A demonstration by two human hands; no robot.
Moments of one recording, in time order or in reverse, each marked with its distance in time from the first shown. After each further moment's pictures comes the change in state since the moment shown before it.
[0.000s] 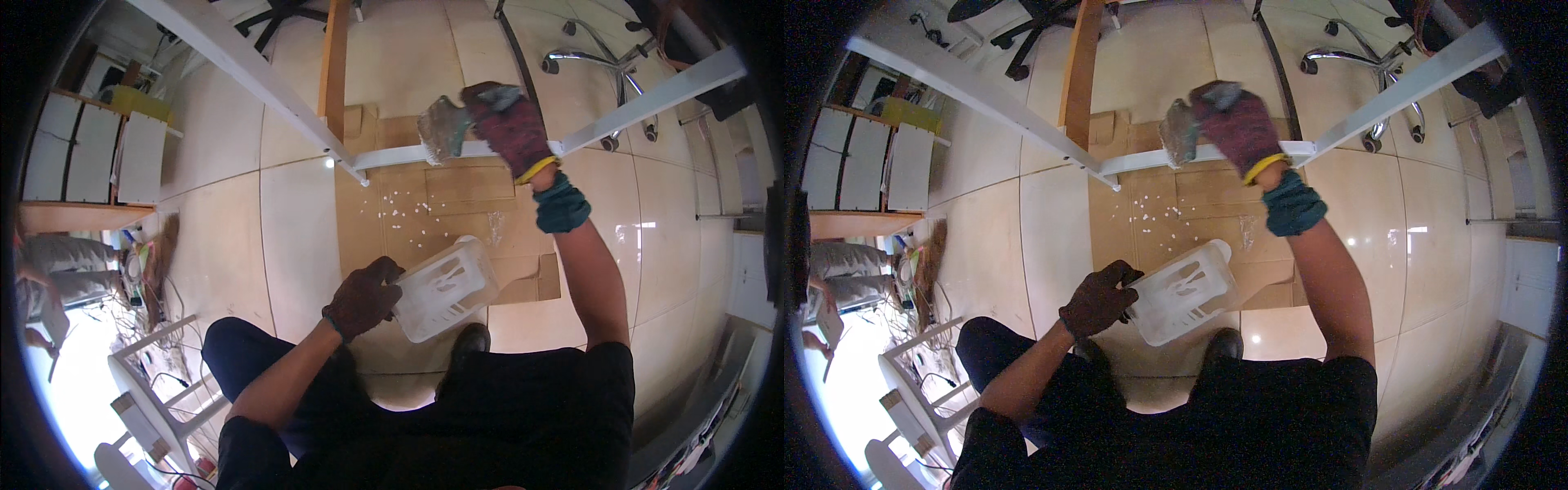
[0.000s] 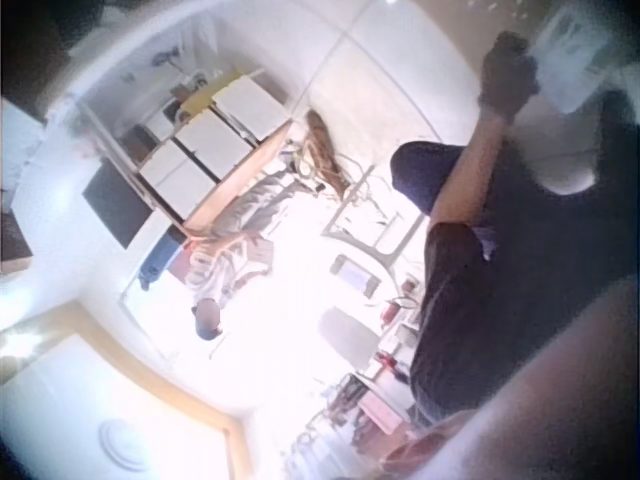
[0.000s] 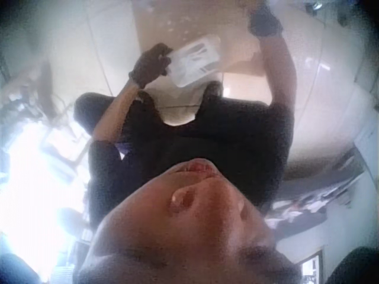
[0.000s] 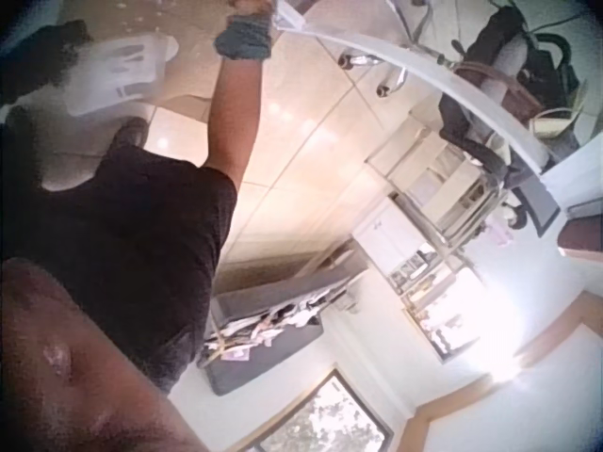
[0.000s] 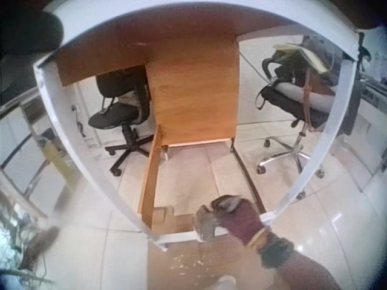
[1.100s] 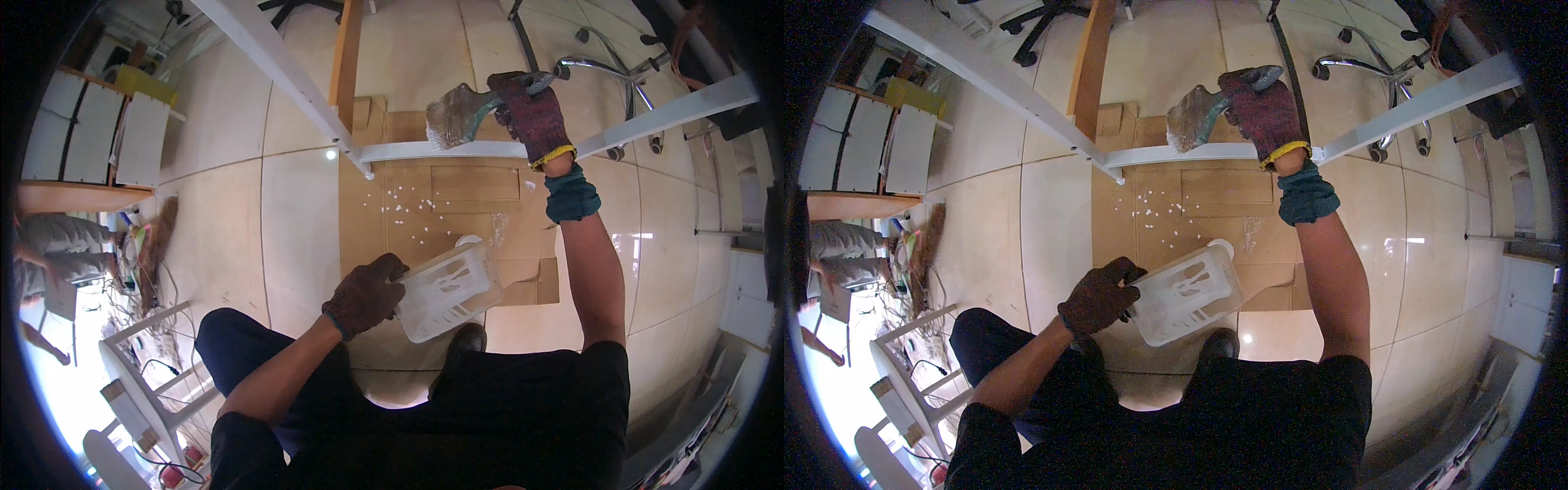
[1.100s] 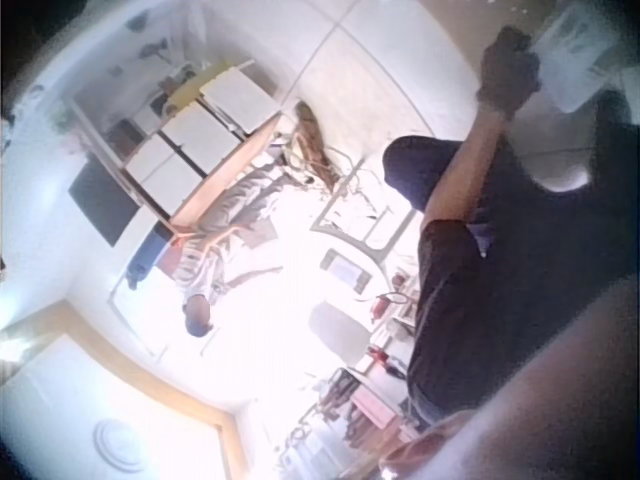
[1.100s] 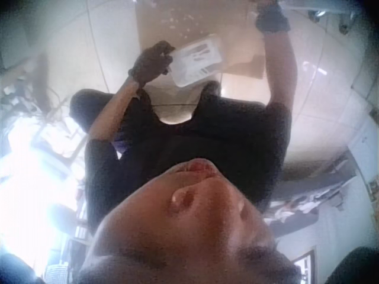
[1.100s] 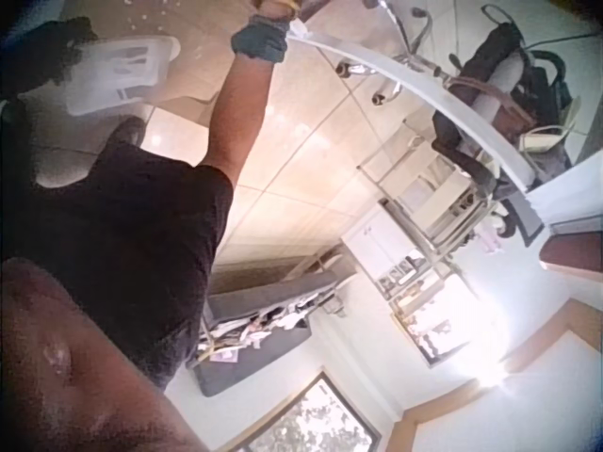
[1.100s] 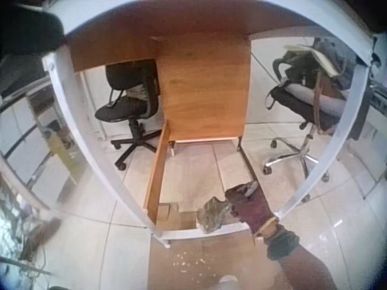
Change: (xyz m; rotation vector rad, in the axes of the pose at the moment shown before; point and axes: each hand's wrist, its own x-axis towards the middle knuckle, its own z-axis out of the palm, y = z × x) left_hand -0.003 0.004 -0.004 0.001 -0.014 -0.068; right_hand 0.021 -0.007 -0.009 0.124 0.058 0.388
